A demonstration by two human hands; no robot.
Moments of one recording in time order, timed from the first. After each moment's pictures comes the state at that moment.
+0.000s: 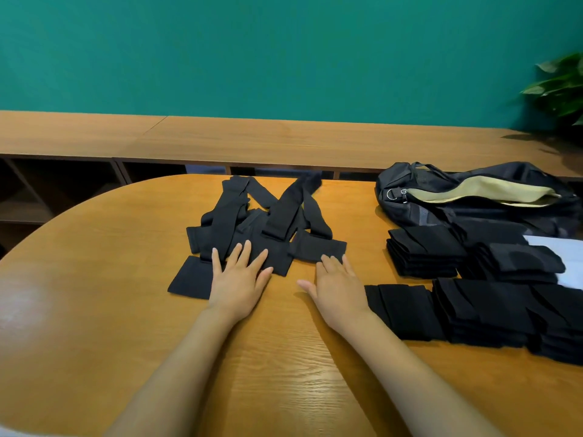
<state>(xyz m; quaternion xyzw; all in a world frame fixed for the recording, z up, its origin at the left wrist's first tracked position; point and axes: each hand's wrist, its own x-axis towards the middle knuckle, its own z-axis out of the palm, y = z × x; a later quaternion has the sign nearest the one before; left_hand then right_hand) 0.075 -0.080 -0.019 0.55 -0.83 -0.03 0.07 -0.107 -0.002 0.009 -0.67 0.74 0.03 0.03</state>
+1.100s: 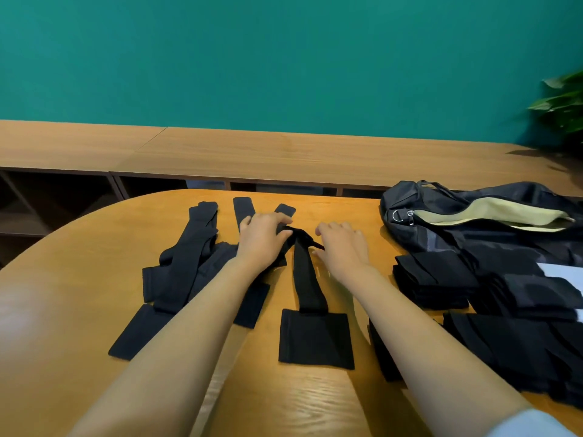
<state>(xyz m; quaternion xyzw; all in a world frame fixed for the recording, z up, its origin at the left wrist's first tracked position) 0.014 -0.165 0.060 0.49 -0.82 -0.15 0.25 -0.137 -0.099 0.063 -0.65 0.76 -0.07 -0.04</state>
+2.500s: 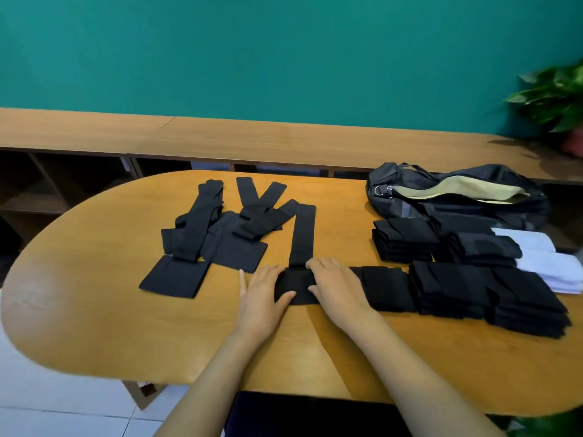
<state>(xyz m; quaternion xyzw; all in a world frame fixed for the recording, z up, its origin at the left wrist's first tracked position) 0.052 0.022 -0.016 0.52 -0.80 -0.16 0.26 -0.104 0.056 0.028 -0.71 0.69 -0.10 0.01</state>
